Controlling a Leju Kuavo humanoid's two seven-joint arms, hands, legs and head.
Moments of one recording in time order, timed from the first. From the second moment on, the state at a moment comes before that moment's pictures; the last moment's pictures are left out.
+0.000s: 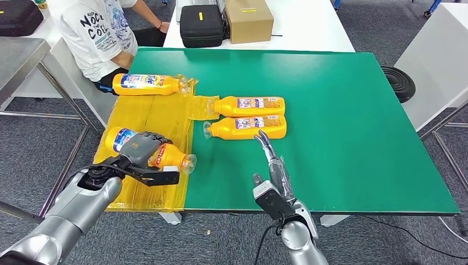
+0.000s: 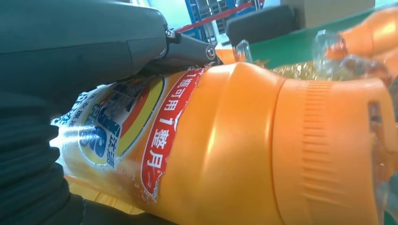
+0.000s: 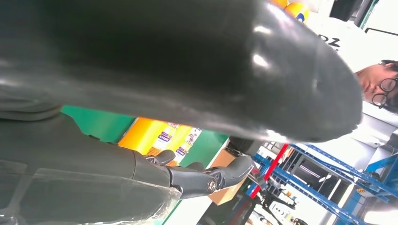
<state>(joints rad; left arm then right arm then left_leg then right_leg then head) -0.59 0.20 -0.59 -0.89 -1.10 -0.04 -0.23 -0.06 0.20 0.20 -1.41 0.56 -0.07 -0.55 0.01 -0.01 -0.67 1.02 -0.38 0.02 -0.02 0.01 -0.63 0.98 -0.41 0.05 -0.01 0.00</state>
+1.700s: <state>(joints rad) -0.80 0.21 -0.61 -0.50 -1.01 -0.22 -0.36 -0.11 0.20 0.21 -1.28 0.52 -0.08 -0.60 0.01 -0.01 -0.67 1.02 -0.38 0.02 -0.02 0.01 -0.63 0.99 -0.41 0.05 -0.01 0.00</state>
